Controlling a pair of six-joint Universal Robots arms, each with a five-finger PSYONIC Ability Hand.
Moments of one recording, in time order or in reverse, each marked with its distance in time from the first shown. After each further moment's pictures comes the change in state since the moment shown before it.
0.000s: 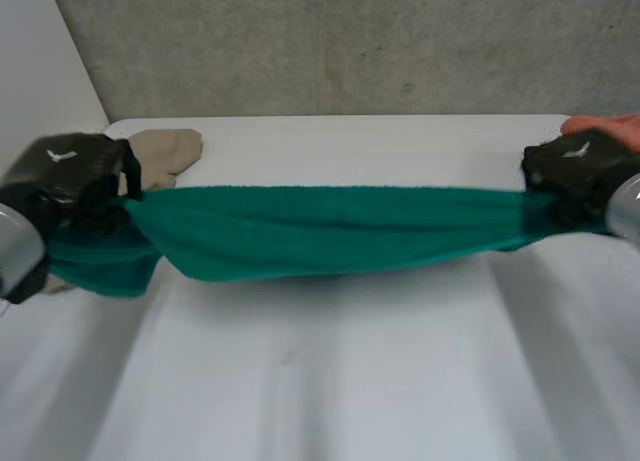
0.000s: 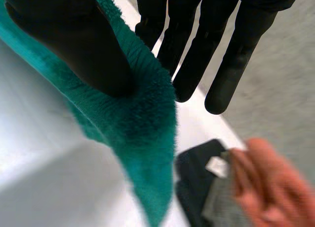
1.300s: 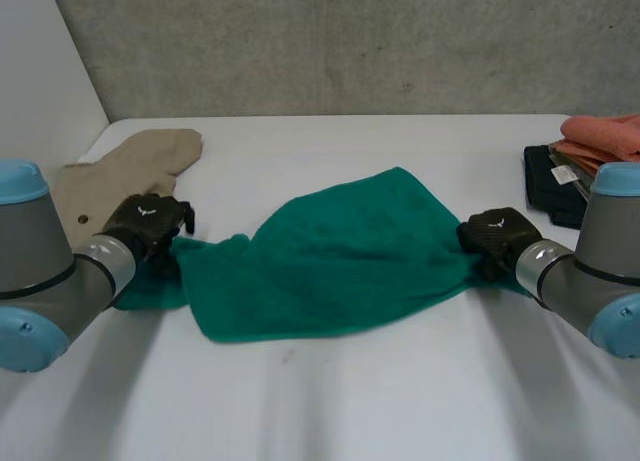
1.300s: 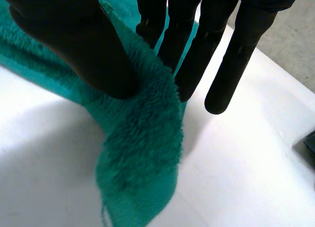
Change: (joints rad) left arm -0.073 -0.549 0.118 0.261 -0.052 0.129; right arm 0.081 0.455 0.001 -0.322 -0.034 0.179; left_hand -0.574 -0.588 -0.567 -0.586 -0.547; right_hand 0.000 0.000 0.000 0.000 0.000
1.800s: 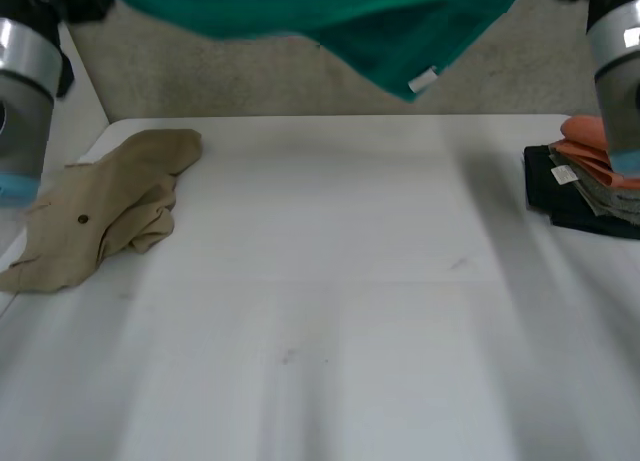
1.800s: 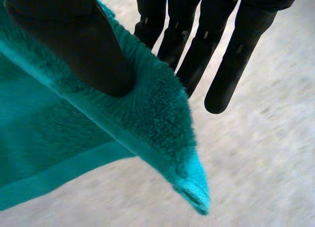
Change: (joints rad) left arm 0.007 0.126 0.387 0.327 -0.060 -0.367; right arm -0.008 -0.126 -0.432 -0.527 0.061 0.252; left_hand 0.573 0.593 0.570 0.586 0.525; right_hand 0.000 0.000 0.000 0.000 -0.004
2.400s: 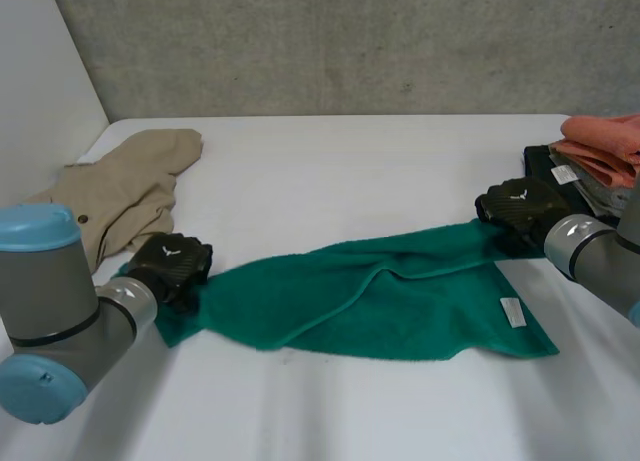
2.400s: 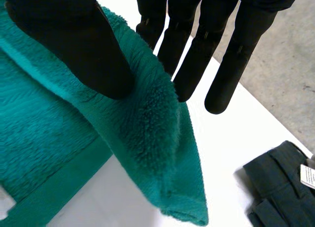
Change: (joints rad) left arm -0.078 -0.103 -0.544 -0.273 0.028 0.420; right arm -0.072 0.045 0.419 0.548 -0.163 -0.338; left_hand -0.007 -0.080 -0.080 -0.083 -0.038; right_hand 0.000 0.000 -0.003 -0.003 -0.015
